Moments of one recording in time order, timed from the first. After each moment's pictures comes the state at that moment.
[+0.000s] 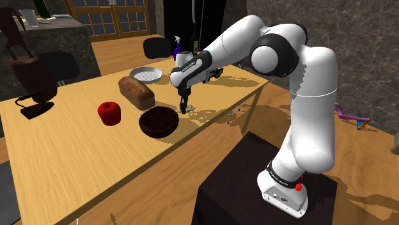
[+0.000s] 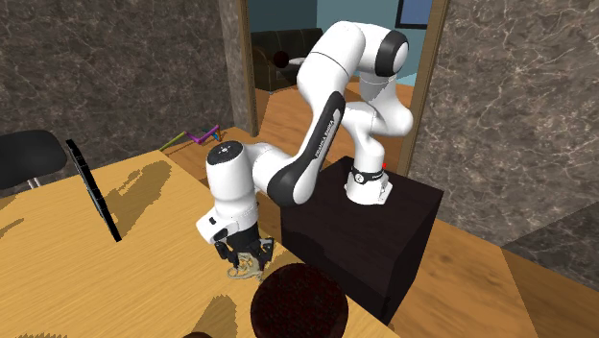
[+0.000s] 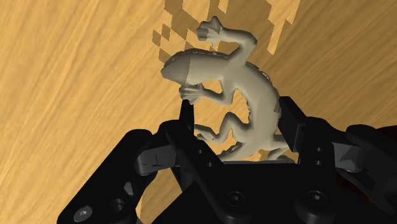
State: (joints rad) arm 0.31 0.44 -0.33 -1.95 0.18 2.30 -0.76
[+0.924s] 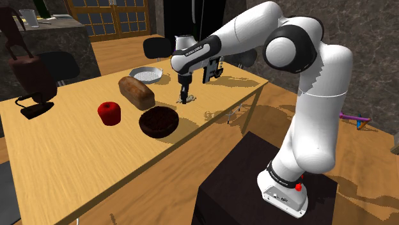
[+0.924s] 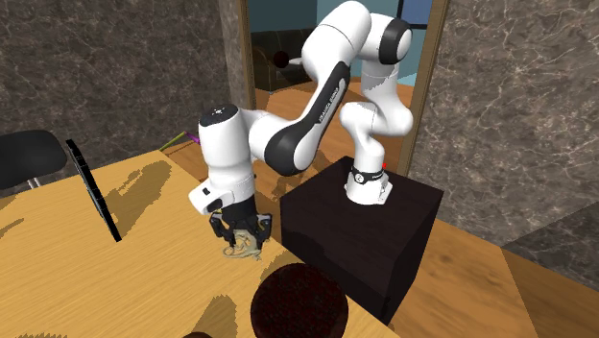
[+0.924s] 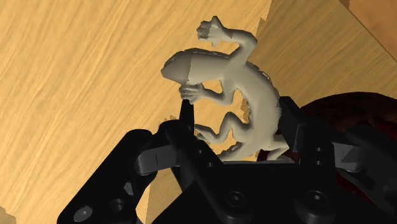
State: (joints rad) arm 0.32 0.32 -0.36 -1.91 0.13 2.15 -0.73
